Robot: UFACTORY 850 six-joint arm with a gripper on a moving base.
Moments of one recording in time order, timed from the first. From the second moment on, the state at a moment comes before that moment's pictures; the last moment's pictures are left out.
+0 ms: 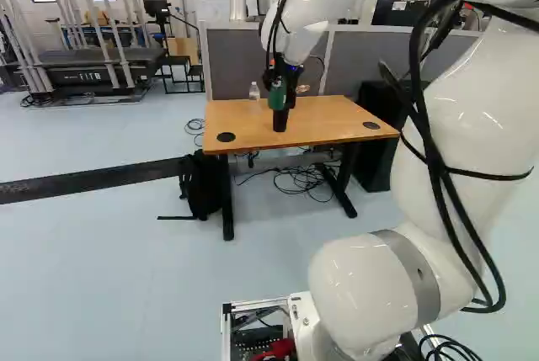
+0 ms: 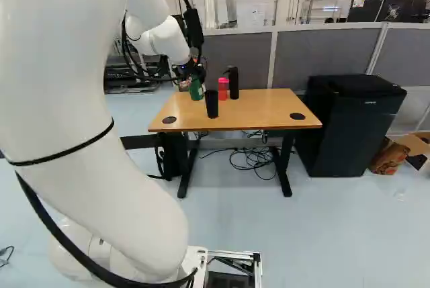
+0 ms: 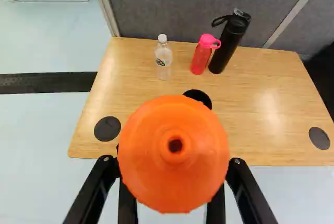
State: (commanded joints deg) arm 4.2 -3.4 -59.2 -2.6 -6.4 0.0
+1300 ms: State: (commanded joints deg) arm 2.3 5.3 -34.7 -1.4 19.1 0.0
